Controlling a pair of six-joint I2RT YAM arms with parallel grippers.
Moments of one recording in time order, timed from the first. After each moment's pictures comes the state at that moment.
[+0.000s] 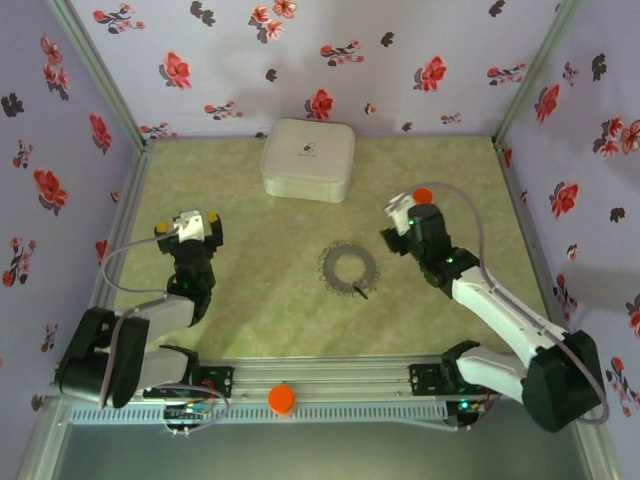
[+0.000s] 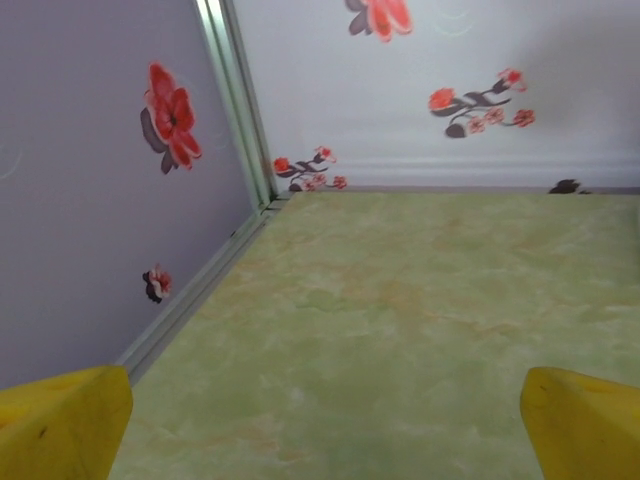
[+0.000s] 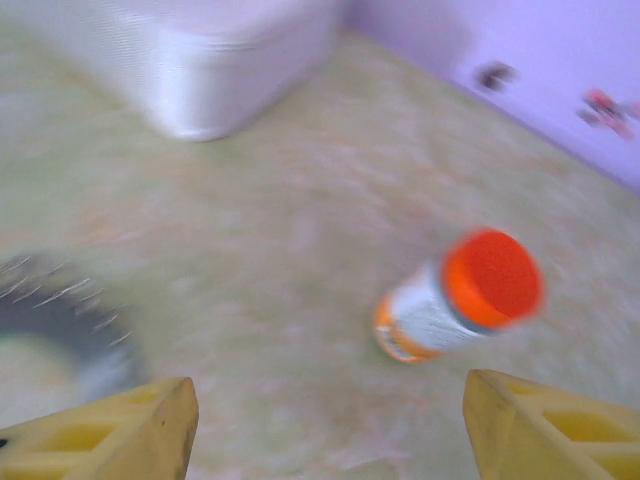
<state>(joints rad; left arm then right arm) -0.28 1.27 0.26 0.90 -0.62 0.07 0.41 1.12 0.68 -0.13 0.23 -0.20</state>
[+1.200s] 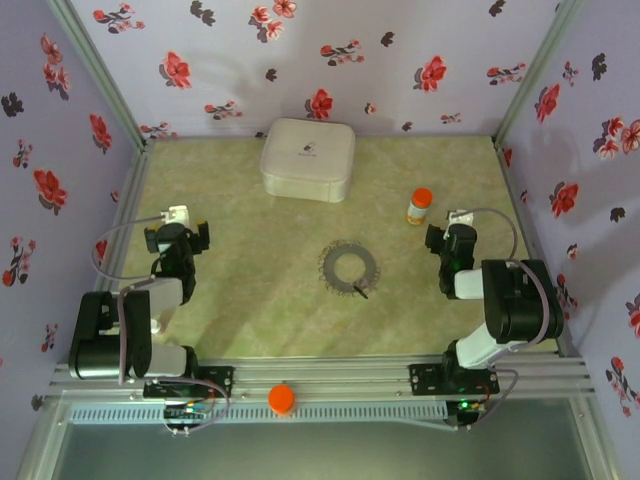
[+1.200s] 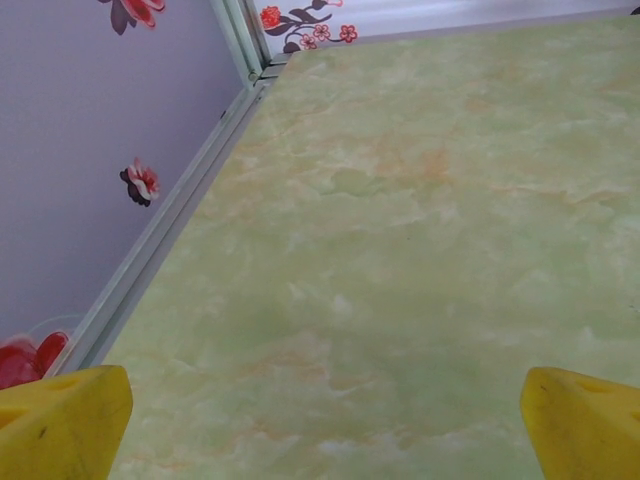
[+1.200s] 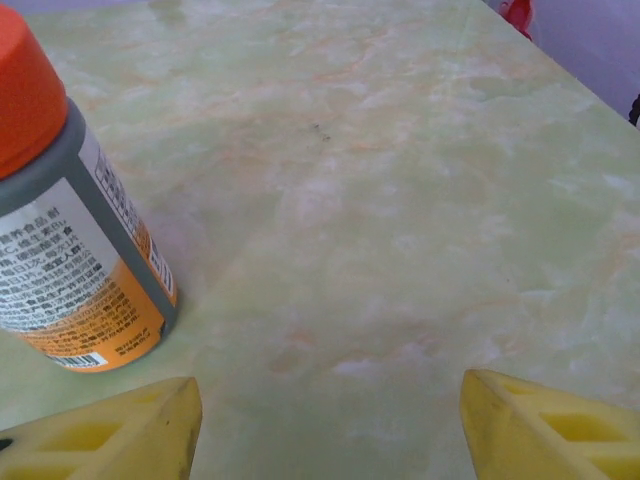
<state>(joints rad) -0.03 1.37 0.37 0.60 -0.34 0.09 0.02 1.56 0.36 0.73 0.17 0.09</state>
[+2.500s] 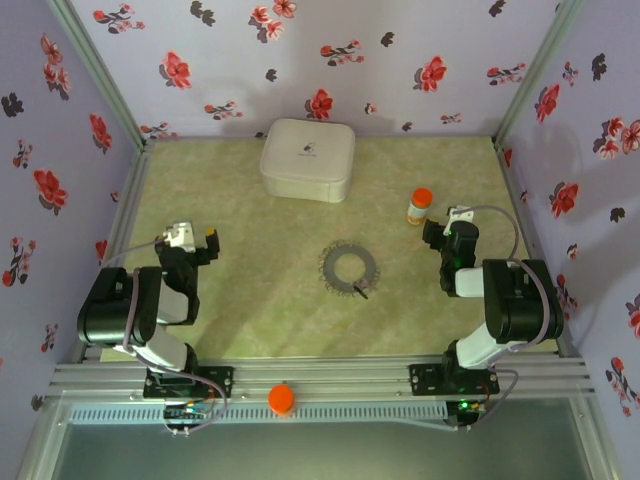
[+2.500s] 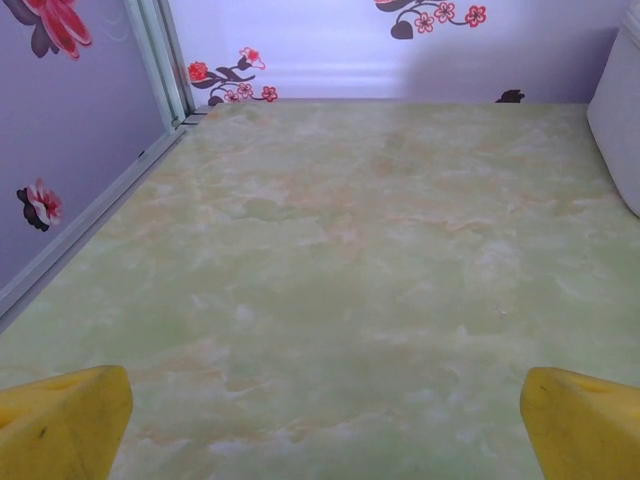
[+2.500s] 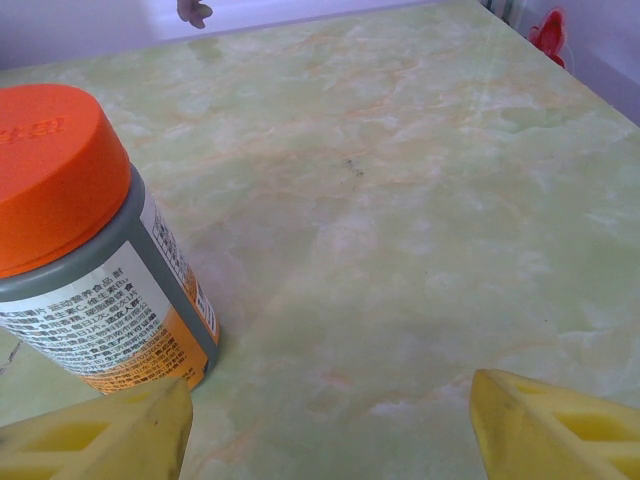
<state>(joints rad) -0.03 1.57 0.17 1.18 -0.16 0.01 0.00 1.56 0.38 0.76 0.11 0.11</state>
